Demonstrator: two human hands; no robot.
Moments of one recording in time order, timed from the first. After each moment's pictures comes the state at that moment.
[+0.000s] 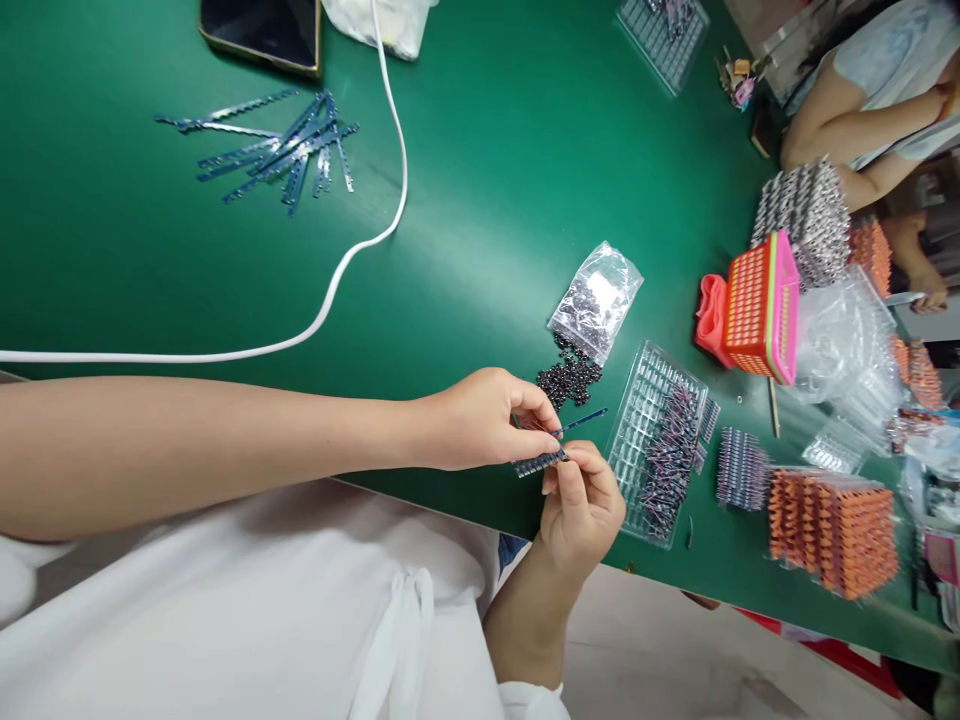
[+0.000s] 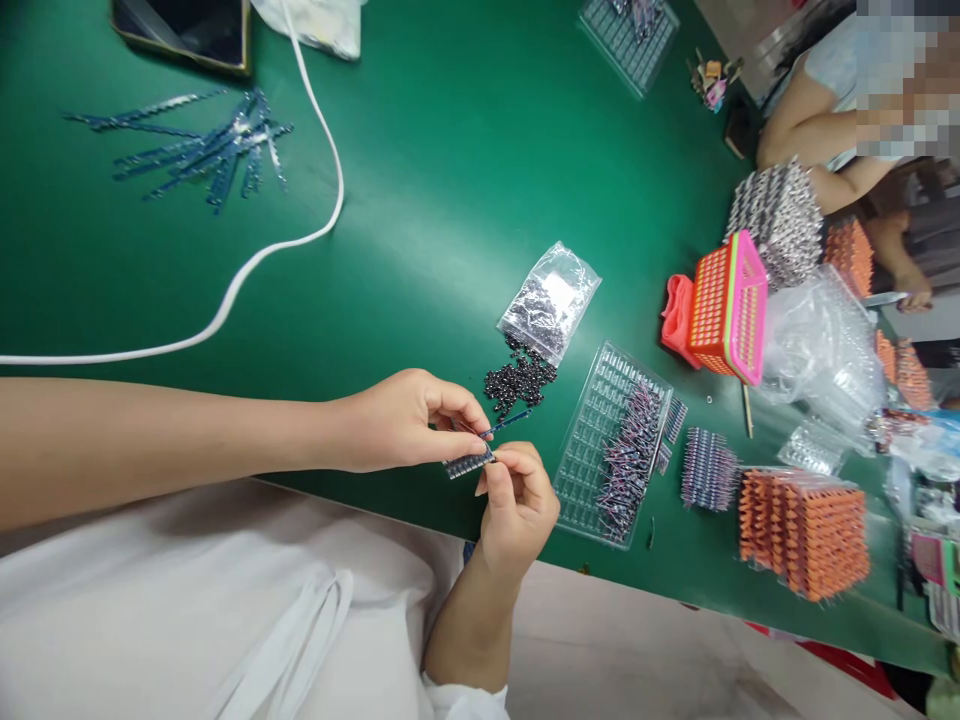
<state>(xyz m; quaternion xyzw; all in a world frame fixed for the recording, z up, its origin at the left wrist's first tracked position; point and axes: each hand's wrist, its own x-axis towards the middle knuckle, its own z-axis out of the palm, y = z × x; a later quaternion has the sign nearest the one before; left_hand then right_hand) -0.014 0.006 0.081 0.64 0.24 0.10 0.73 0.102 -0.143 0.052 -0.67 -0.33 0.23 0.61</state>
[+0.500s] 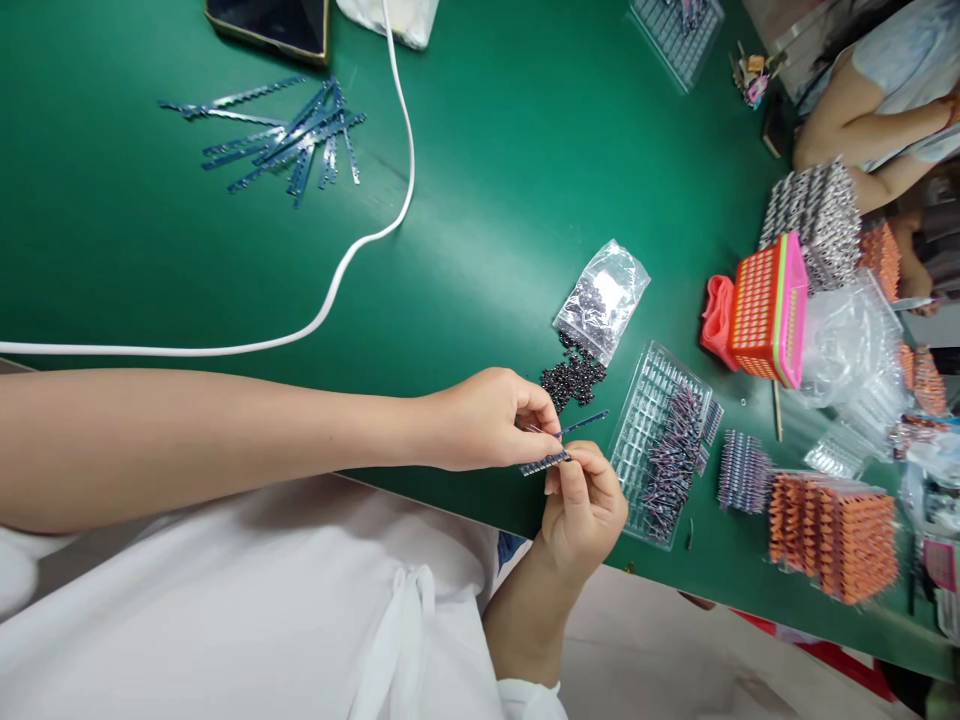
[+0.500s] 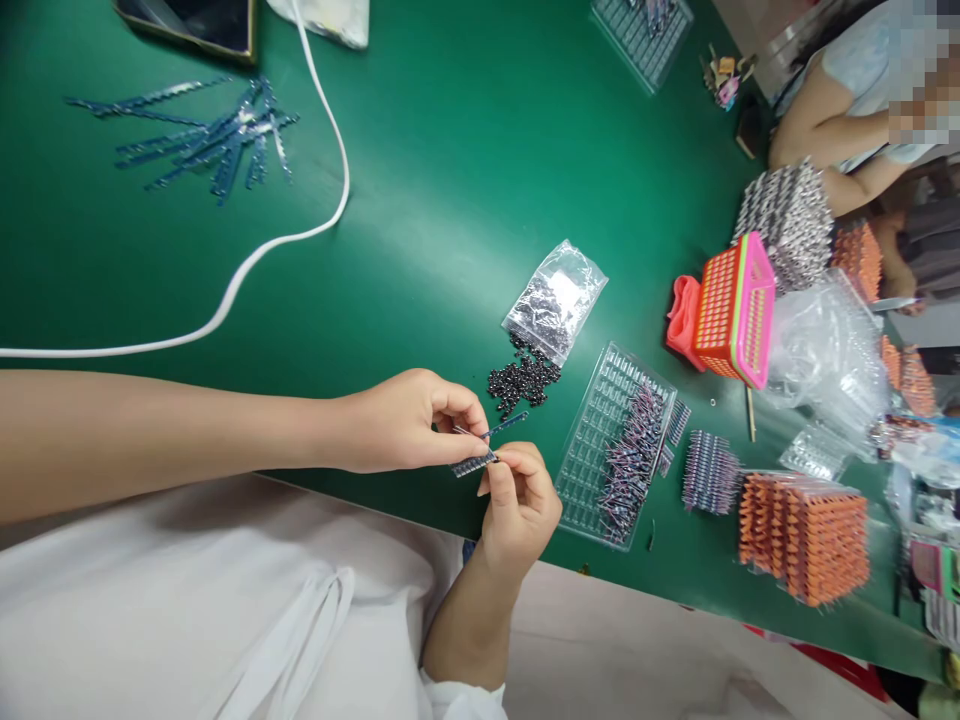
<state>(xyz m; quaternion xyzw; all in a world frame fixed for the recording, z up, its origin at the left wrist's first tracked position) -0.015 0.007 0.085 0.64 0.24 0.07 0.73 0.102 -0.143 0.051 -0.68 -0.34 0.23 0.60</state>
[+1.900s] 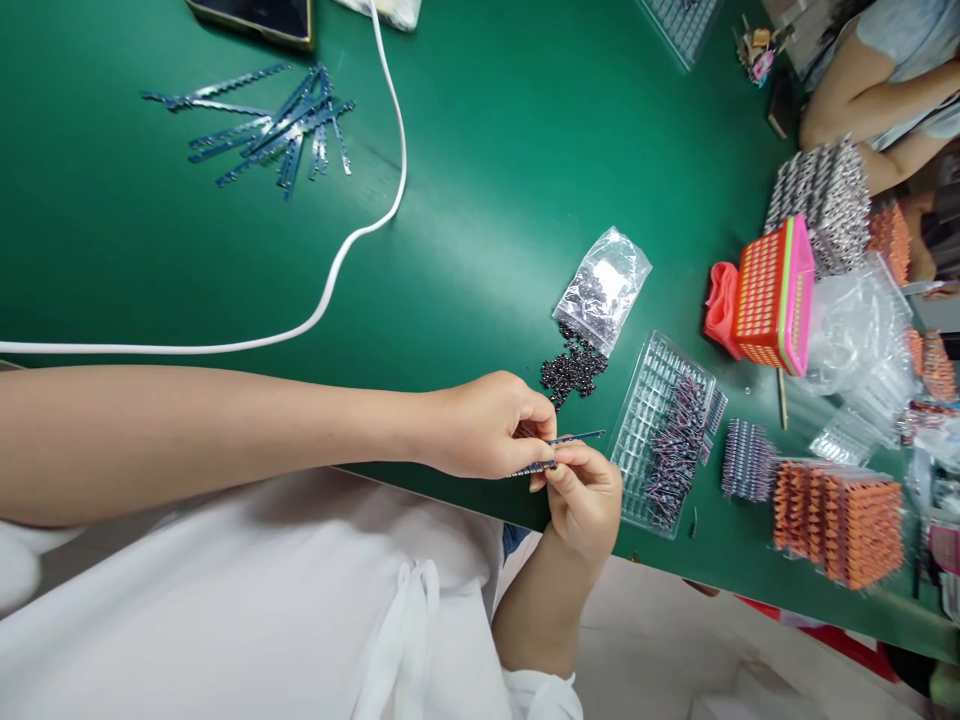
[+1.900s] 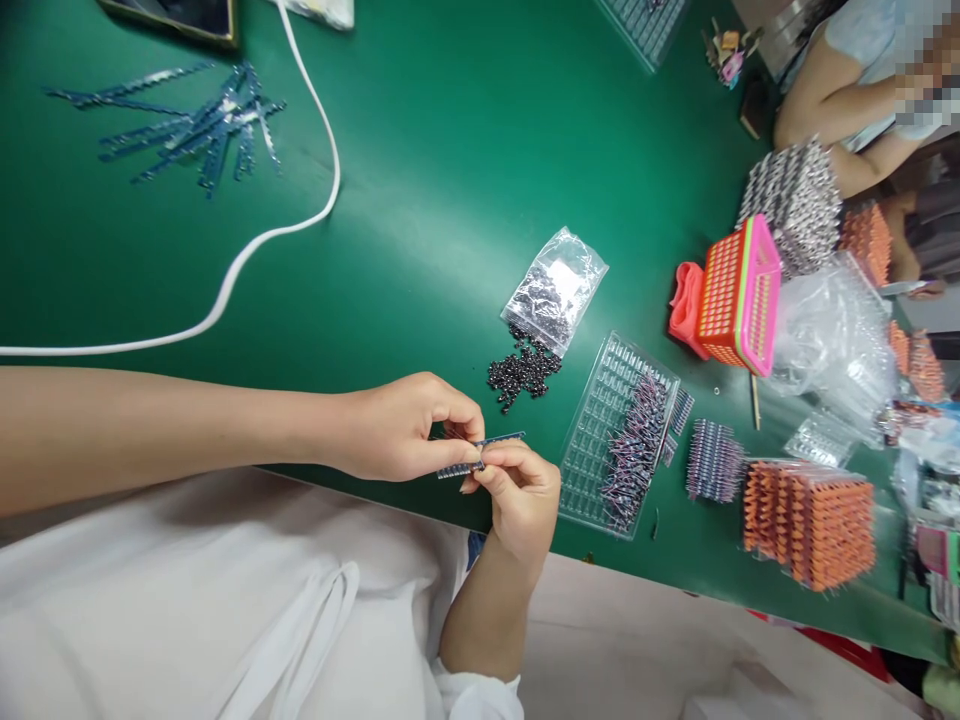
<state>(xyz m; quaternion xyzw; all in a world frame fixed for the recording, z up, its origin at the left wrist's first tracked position) -0.016 0.007 0.085 0.74 0.16 0.03 0.65 0.116 -0.147 0.053 -0.60 -0.24 0.45 0.62</state>
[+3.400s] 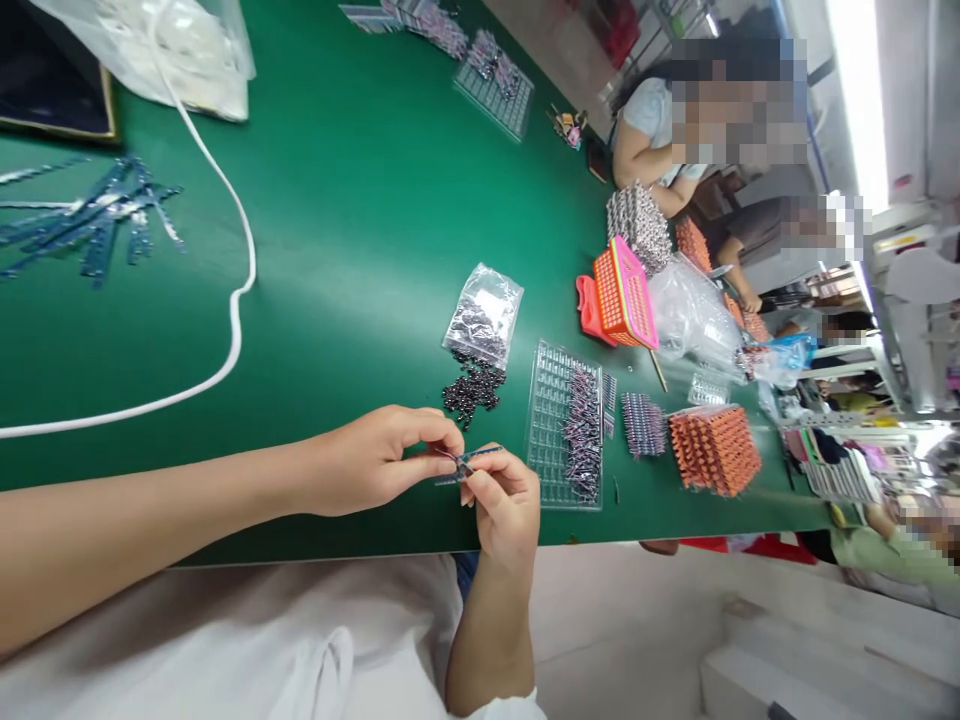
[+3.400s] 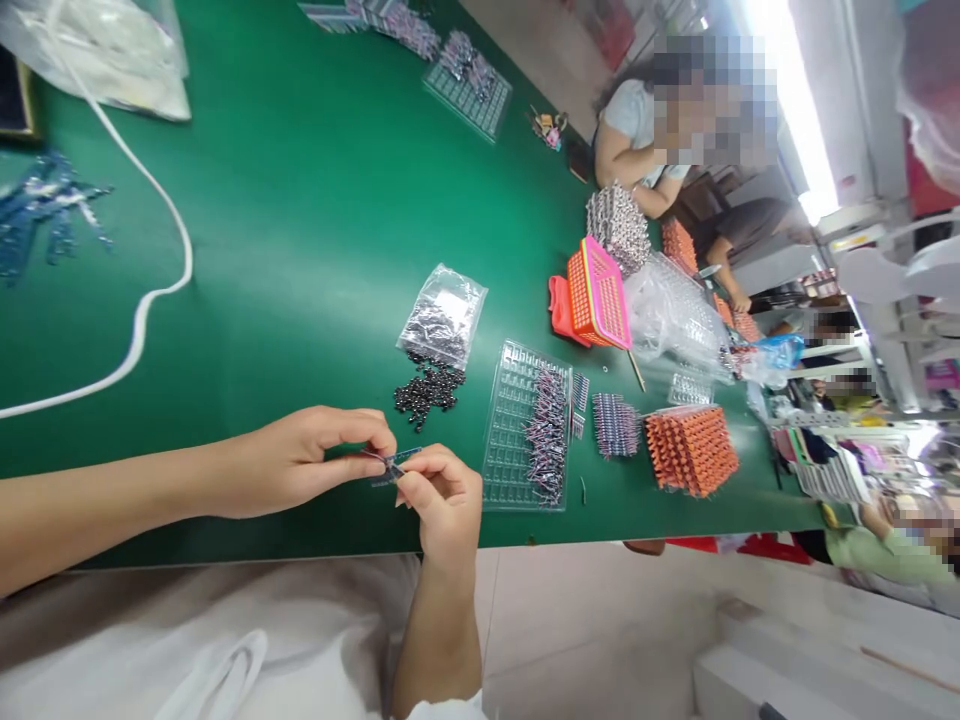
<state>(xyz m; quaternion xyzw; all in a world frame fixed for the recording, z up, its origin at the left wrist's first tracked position) -0.019 0.012 0.088 0.77 0.10 0.05 0.63 0.105 -0.149 0.058 -0.61 -0.24 0.40 0.64</state>
